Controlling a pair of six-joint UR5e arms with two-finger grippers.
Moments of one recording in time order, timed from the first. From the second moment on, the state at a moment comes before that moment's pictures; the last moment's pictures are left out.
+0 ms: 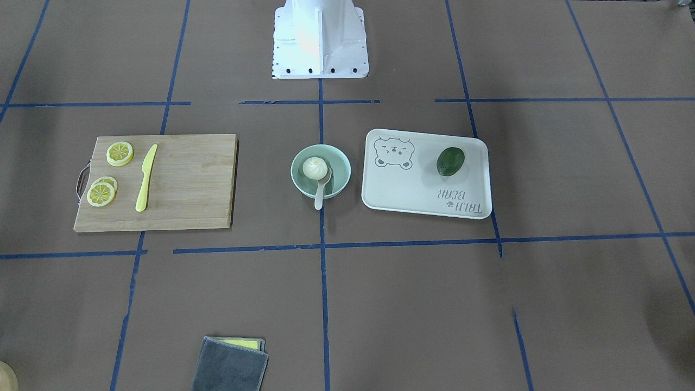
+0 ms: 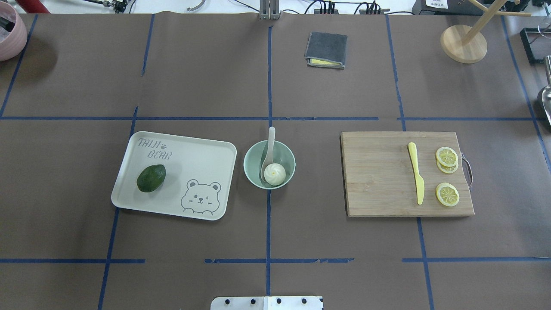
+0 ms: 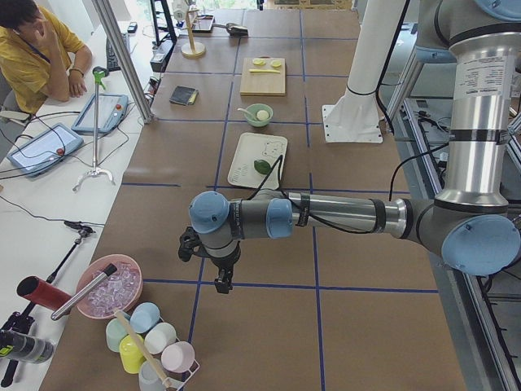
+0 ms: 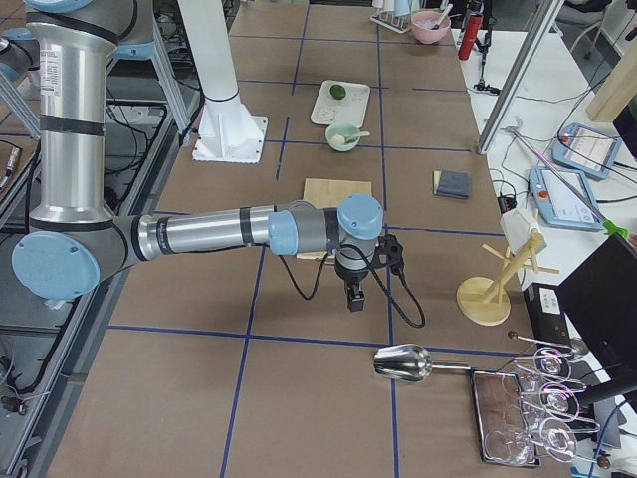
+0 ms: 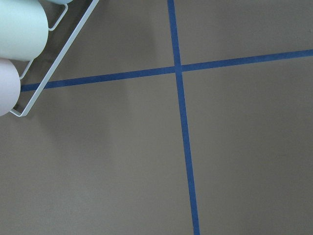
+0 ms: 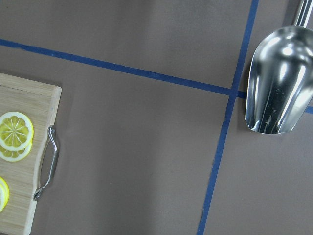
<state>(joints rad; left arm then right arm) -1.58 -1.56 -1.65 -1.43 -2.36 0.19 1.48 -1.66 1.80 -1.61 2.39 -0.07</state>
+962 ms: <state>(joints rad) -1.58 -1.56 -1.64 -1.43 -2.39 0.19 1.48 -1.66 1.81 -1.61 2.39 -0.07</state>
